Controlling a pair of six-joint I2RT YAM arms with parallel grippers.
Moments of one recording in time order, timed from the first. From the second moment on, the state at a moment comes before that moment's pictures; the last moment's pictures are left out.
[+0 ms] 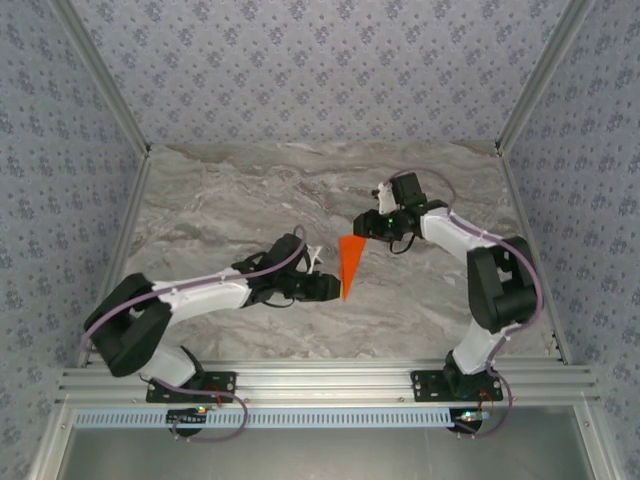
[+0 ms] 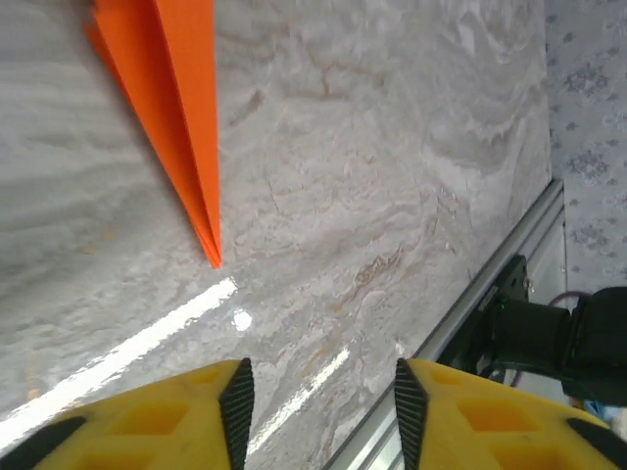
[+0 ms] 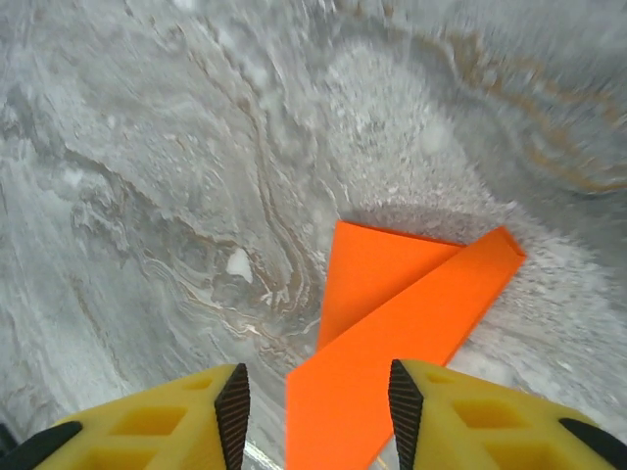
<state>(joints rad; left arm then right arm) -0.85 1.45 0.75 -0.05 0.42 -0.80 0.33 1.68 1.12 -0.41 -0.47 0.35</state>
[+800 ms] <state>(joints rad) -0.79 1.12 0.66 -0.33 -0.11 -0.76 0.71 1.83 1.25 -0.74 0.18 0.59</state>
